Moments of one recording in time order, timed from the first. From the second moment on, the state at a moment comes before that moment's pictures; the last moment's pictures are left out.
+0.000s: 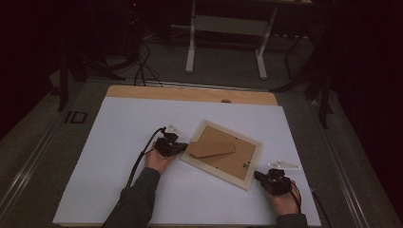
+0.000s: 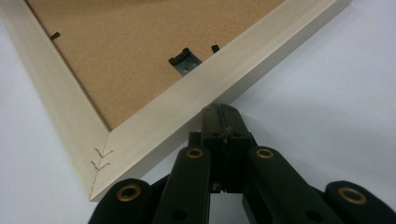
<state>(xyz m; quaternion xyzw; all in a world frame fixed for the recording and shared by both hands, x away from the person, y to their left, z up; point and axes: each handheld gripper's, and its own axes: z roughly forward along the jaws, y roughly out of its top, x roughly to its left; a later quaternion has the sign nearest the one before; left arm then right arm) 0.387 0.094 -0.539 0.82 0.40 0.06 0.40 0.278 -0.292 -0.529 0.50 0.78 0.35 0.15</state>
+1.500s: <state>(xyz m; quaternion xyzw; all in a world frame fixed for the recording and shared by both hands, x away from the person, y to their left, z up) 0.388 0.109 -0.537 0.81 0.42 0.08 0.39 0.308 -0.280 -0.527 0.50 0.79 0.34 0.14</state>
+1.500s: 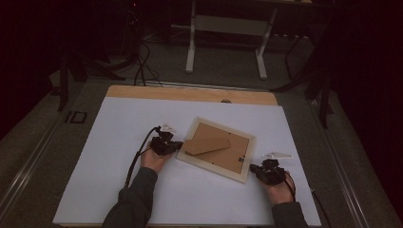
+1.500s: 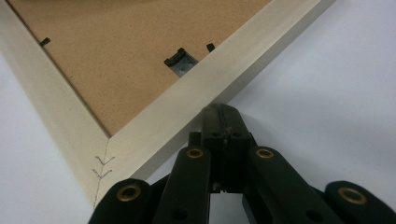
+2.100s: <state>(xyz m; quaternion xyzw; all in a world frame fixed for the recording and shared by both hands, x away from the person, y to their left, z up) 0.387 0.116 -0.537 0.81 0.43 0.08 0.39 0.321 -0.272 -0.525 0.49 0.79 0.33 0.14</state>
